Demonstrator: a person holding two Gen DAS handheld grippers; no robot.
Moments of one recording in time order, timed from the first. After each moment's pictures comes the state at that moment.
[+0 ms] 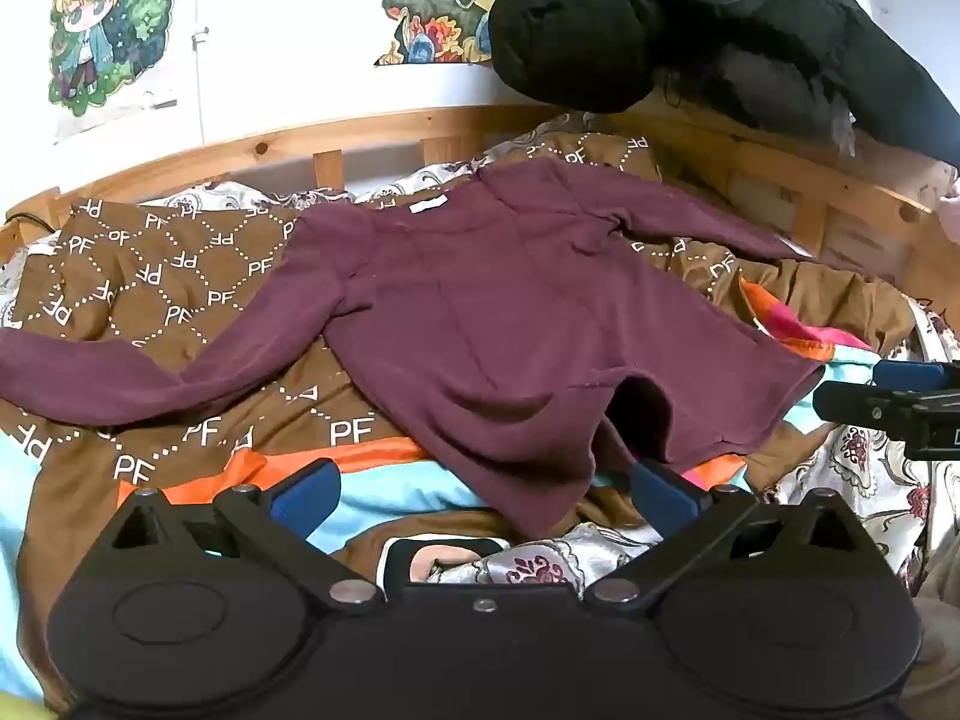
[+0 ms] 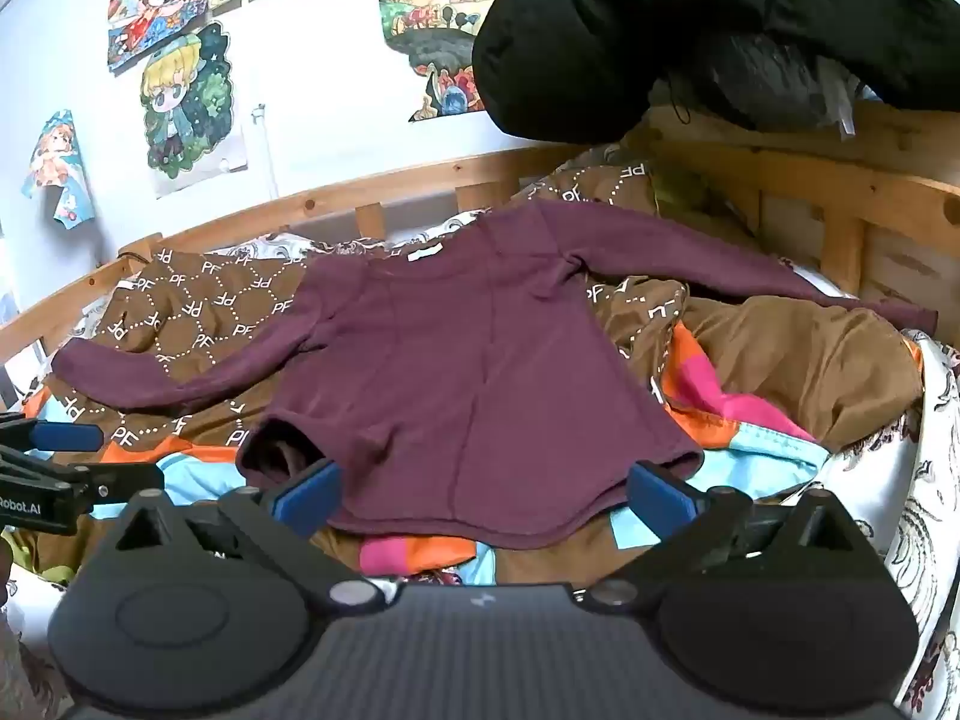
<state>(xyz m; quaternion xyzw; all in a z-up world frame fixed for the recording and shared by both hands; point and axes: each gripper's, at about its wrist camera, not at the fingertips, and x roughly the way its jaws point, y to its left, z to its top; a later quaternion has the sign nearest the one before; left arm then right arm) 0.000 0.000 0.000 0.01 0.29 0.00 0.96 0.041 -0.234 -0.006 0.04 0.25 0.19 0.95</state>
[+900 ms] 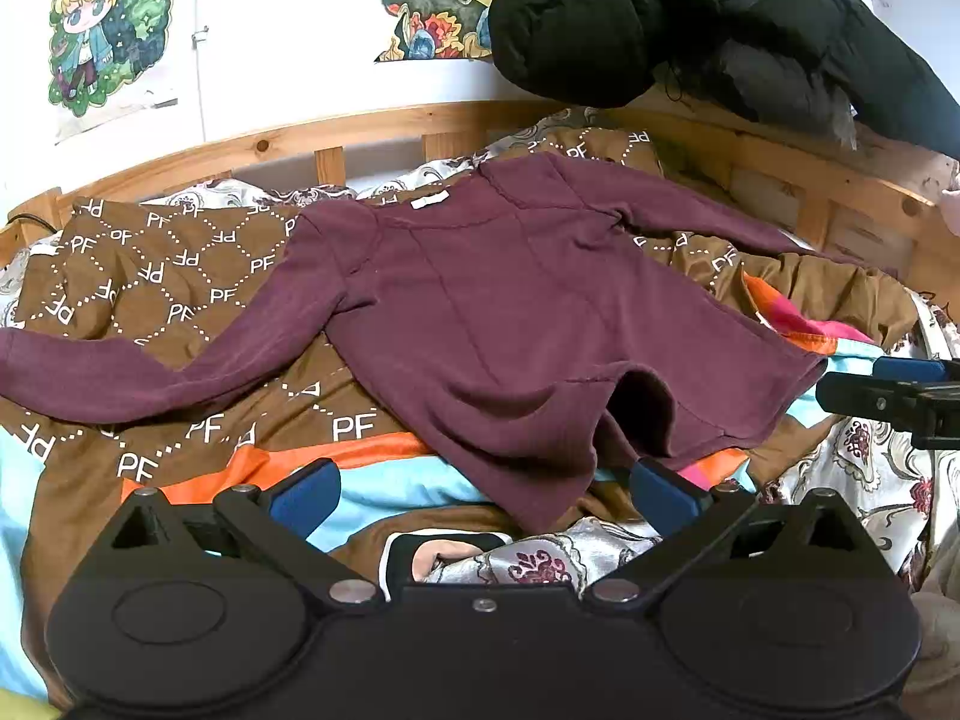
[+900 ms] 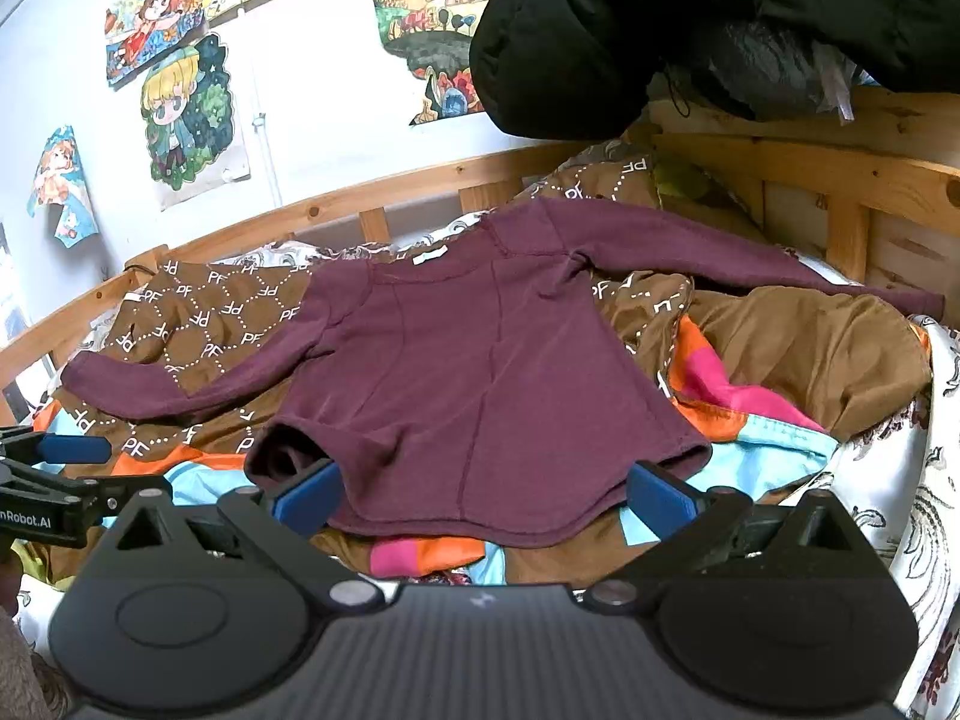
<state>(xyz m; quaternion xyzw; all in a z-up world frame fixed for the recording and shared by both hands) 0.001 0.007 -0.004 0.01 0.29 0.00 0.96 0.043 -0.238 -0.009 0.06 0.26 0.20 0.94</state>
